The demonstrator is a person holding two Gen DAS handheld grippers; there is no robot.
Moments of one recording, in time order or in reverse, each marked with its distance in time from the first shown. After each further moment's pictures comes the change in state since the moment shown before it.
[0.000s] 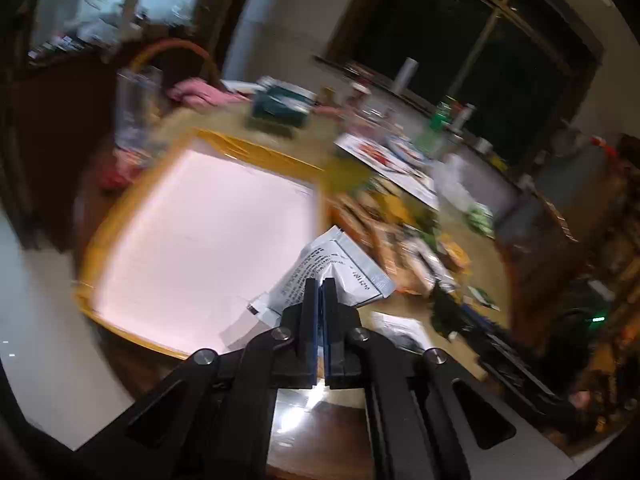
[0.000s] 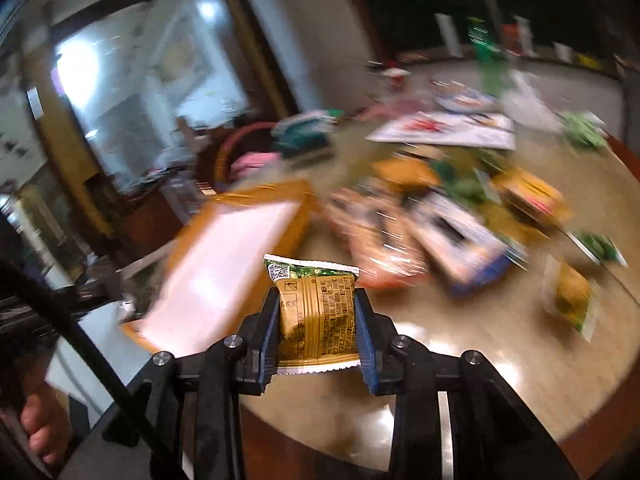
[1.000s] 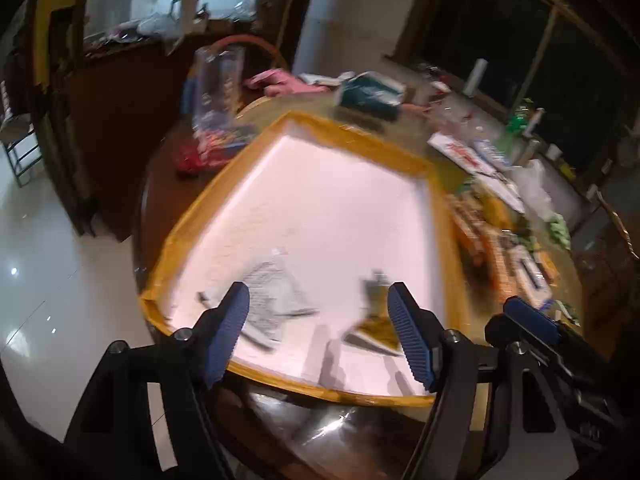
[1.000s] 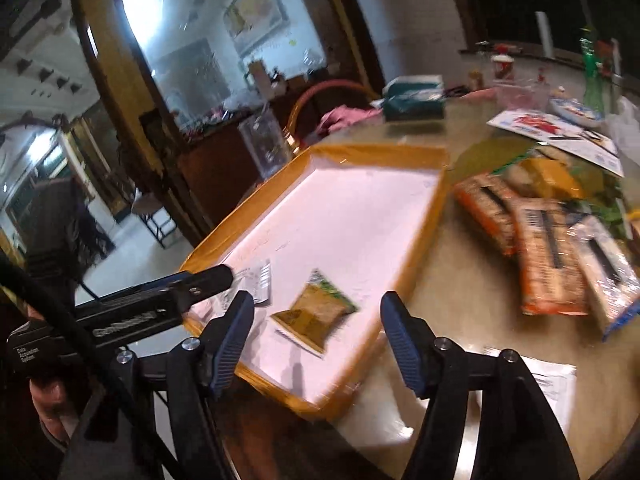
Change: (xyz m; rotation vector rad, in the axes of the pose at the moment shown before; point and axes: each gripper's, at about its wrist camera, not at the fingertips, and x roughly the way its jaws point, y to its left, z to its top) left arm 0.033 0.045 -0.018 -0.040 -0.002 0.190; right arm 0.074 0.066 -0.003 -0.160 0.112 0.137
